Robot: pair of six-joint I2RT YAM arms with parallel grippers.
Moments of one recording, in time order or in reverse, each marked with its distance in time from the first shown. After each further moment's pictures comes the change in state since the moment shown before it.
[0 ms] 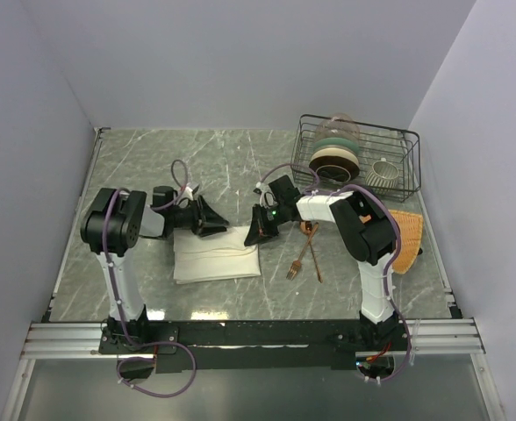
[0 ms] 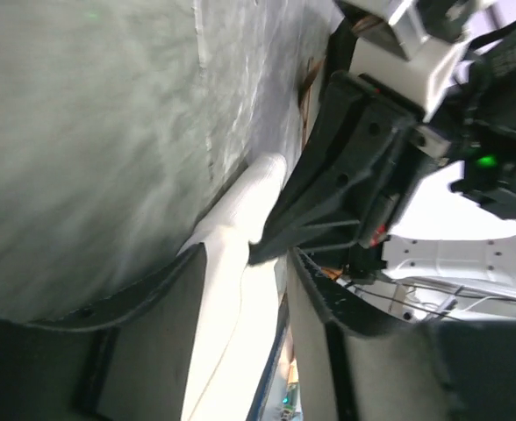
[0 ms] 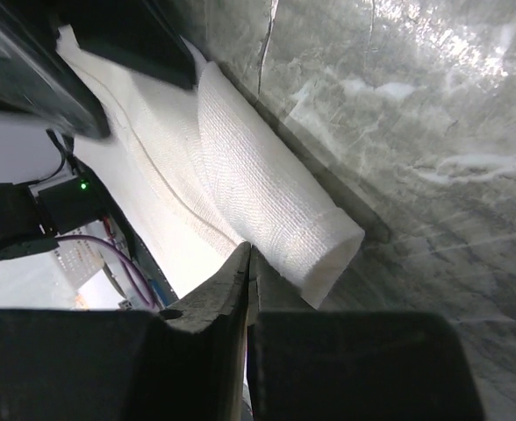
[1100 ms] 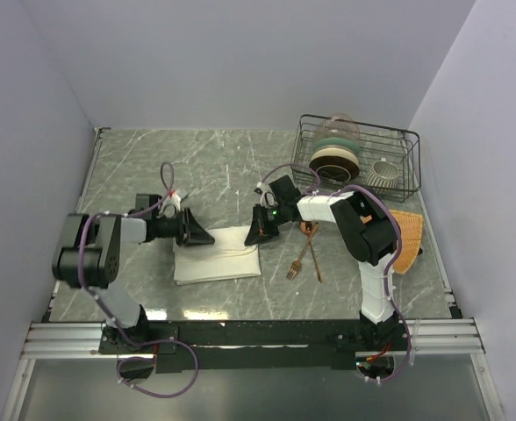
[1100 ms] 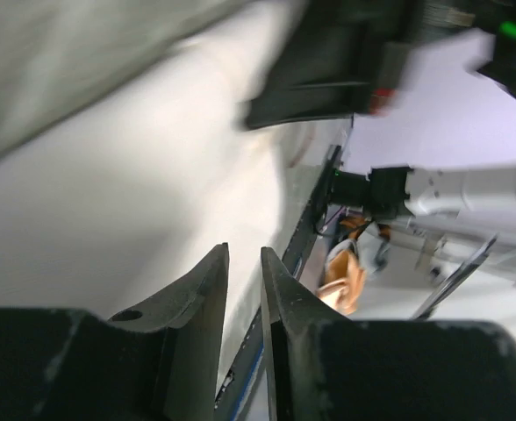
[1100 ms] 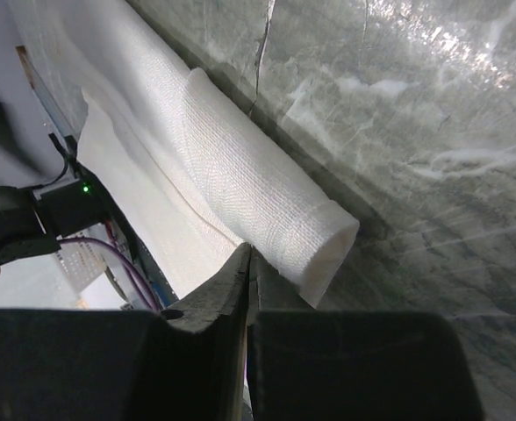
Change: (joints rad) left arm 0.111 -0.379 -0.103 -0.542 0.107 0.436; right arm -0.005 -0.009 -0.014 0.021 0.002 0.013
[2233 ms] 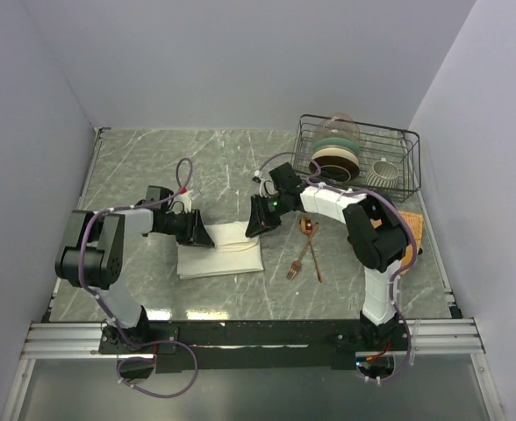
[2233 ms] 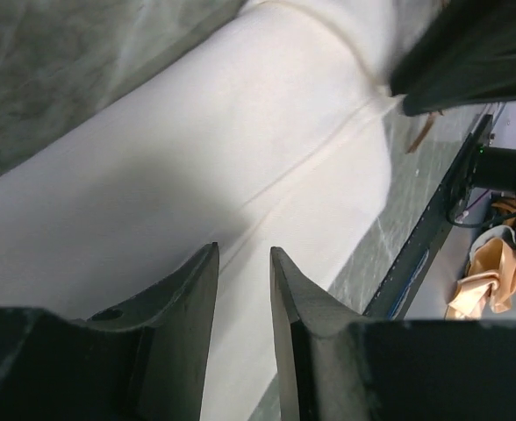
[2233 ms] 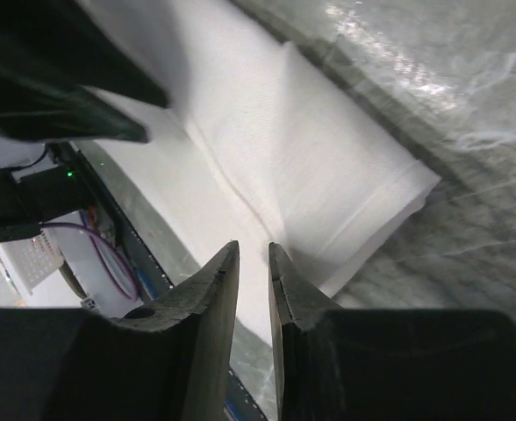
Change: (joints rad) left arm -0.087 0.017 0.112 -0.301 -0.286 0.366; right arm 0.006 -0.082 0.099 -0.197 0.053 -0.136
